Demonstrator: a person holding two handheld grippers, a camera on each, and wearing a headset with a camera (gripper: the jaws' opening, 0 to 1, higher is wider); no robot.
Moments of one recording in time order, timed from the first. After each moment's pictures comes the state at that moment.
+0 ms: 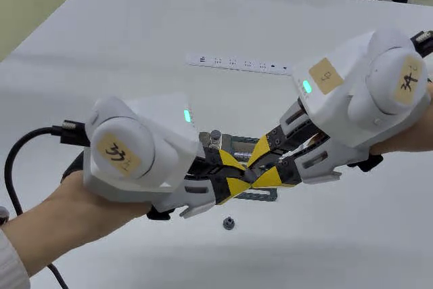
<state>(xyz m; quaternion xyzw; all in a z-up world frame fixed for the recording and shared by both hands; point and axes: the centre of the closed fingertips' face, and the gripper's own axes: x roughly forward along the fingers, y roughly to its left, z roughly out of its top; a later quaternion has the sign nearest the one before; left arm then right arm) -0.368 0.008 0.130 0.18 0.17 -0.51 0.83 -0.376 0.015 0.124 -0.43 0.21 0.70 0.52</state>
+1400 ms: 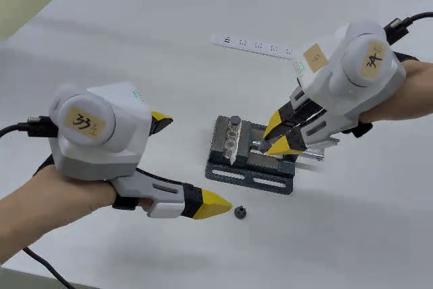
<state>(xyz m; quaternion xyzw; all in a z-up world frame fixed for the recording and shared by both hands) -0.340 0.097 0.075 0.04 0.26 -0.36 0.90 -0.303 0.023 0.078 -0.47 0.25 0.69 0.49</state>
